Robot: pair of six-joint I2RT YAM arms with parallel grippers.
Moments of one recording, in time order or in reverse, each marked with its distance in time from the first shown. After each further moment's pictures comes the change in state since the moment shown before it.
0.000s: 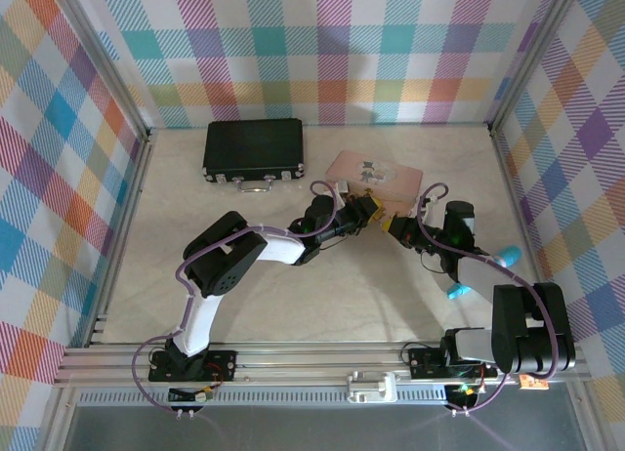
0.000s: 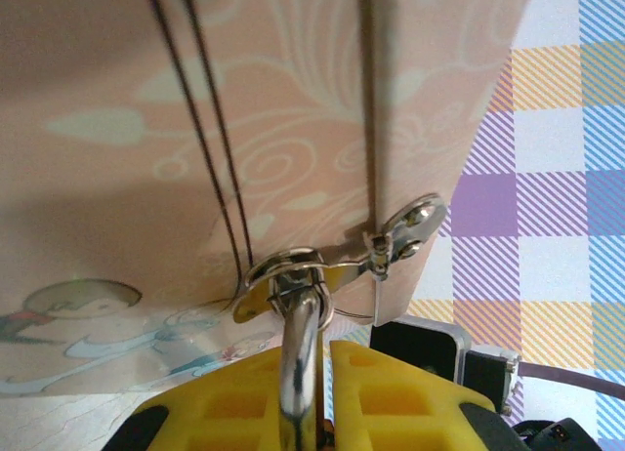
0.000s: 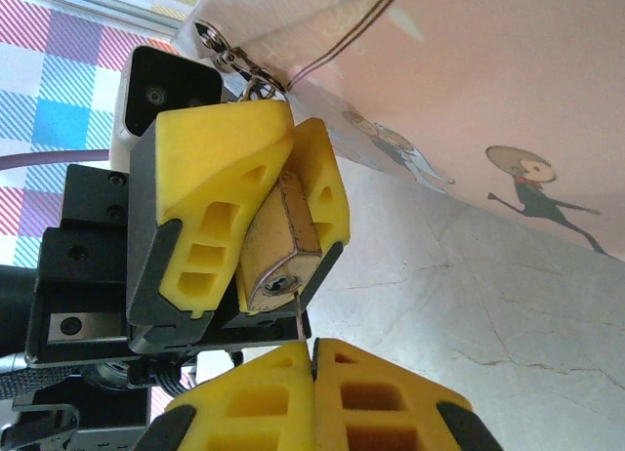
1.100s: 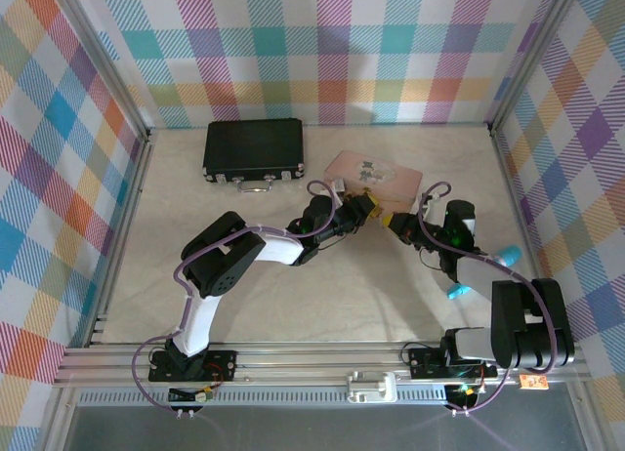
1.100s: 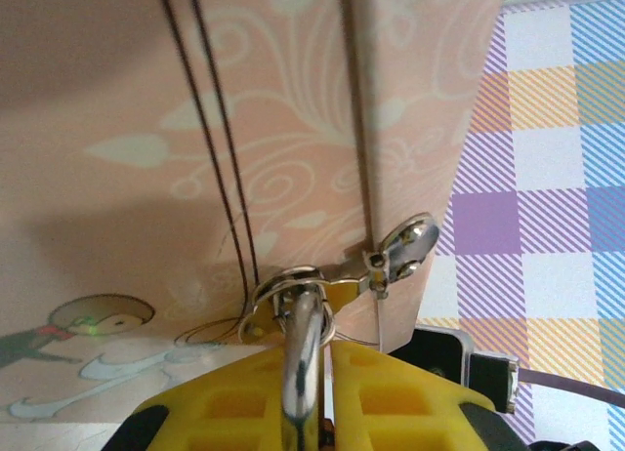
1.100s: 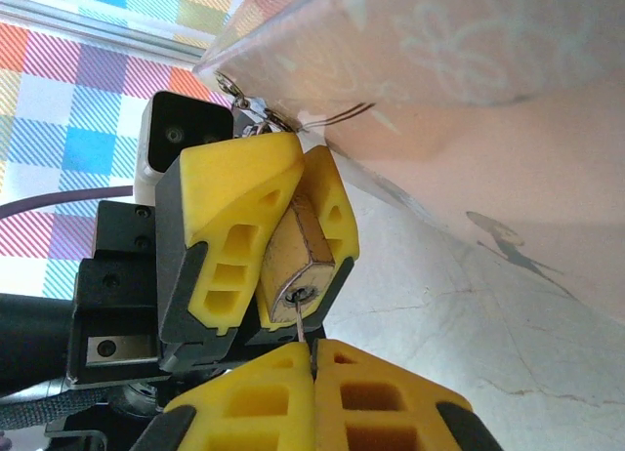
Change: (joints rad) left arm 0.002 -0.012 -0.013 0.001 -0.046 0.019; right arm 0.000 0.034 -0.016 0.151 0.010 0.118
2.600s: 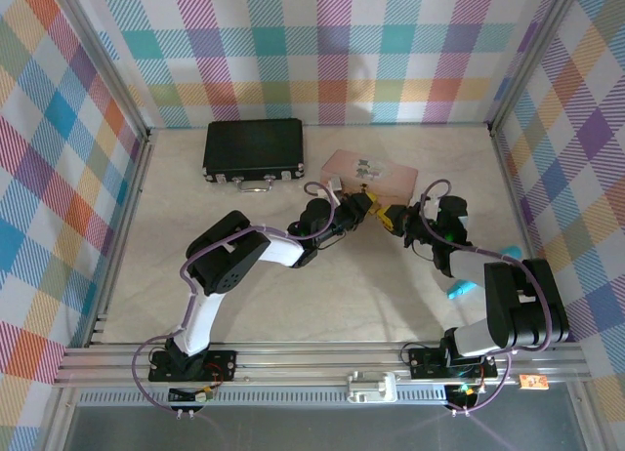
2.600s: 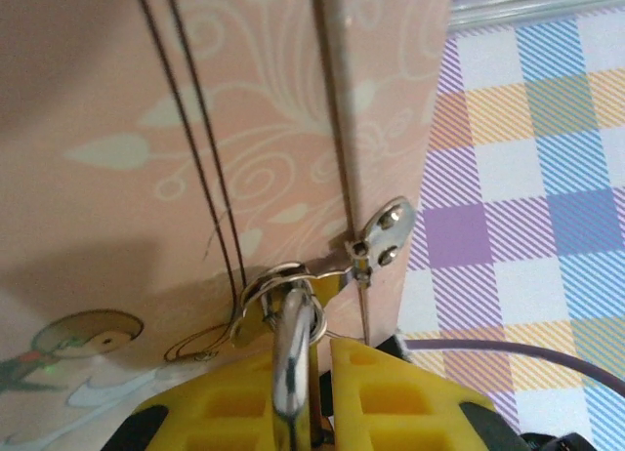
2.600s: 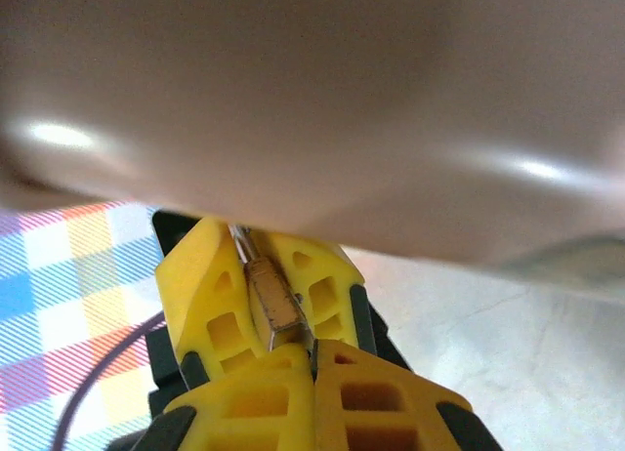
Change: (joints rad) left arm 0.003 0.039 -0.015 0.157 -0.021 0.034; right arm 0.055 0.106 0.029 0.161 0.055 0.610
